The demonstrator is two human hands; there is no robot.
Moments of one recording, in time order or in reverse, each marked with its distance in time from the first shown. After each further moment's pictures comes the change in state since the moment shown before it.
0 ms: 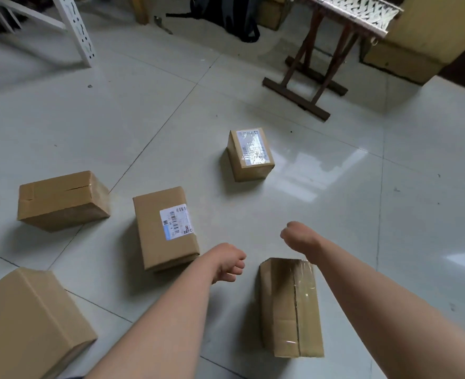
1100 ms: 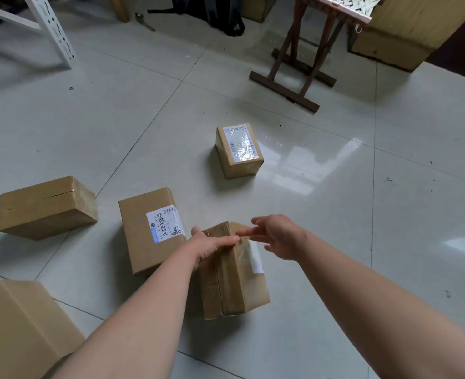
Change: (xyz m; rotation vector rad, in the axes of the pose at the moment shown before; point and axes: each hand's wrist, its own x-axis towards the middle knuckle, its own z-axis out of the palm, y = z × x) left_hand 0.003 0.012 -0.024 0.009 0.253 0.009; right_hand 0.000 -0.010 0.010 0.742 -0.283 0.056
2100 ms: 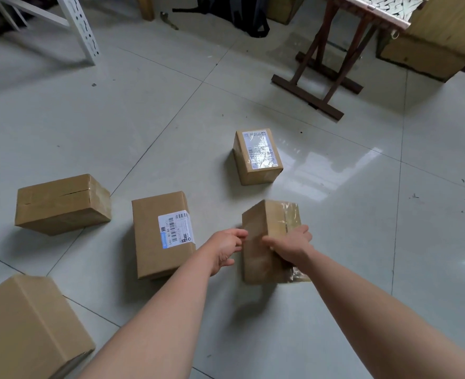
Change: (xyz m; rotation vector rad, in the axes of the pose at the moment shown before) left_hand 0.007 0.020 0.011 -0.132 -0.102 0.096; right_hand 0.054 0.012 -0.001 -0.454 0.410 0.003
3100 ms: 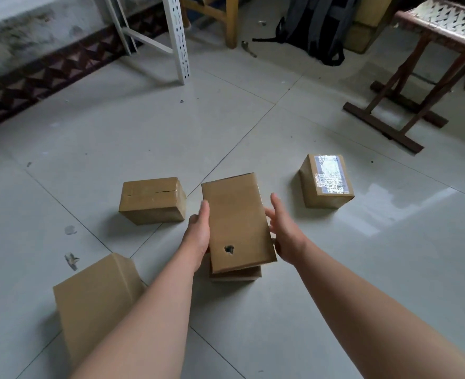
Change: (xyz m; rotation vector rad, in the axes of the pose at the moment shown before) left_hand -0.073 -0.015 -0.160 -0.333 0.499 0.199; right_hand -0.092 -0.128 0.078 0.475 -0.630 -0.331
